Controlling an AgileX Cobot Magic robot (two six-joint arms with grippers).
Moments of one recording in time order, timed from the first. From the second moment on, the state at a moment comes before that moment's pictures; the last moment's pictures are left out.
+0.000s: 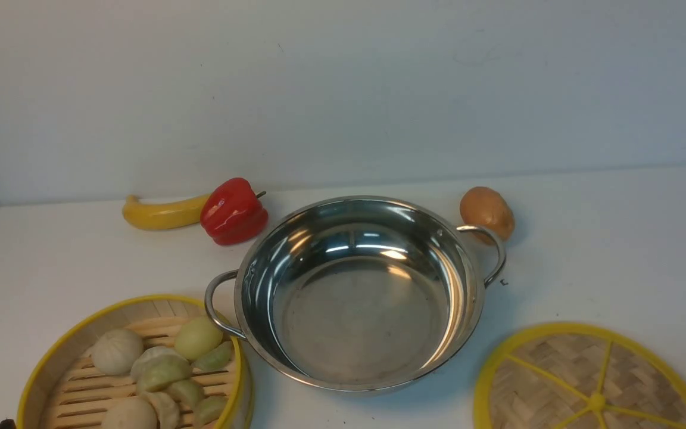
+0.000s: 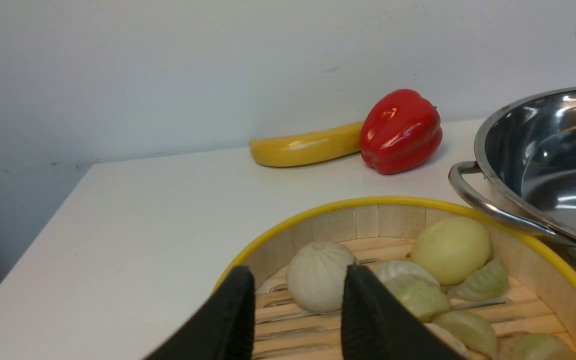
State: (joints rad) right arm 0.01 0.00 0.01 -0.21 0.09 0.16; left arm 0.05 0.00 0.01 -0.02 0.20 0.09
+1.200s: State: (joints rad) right arm 0.01 0.00 0.01 0.08 0.01 0.34; left arm 0.05 0.00 0.01 -0.41 0.19 -0.02
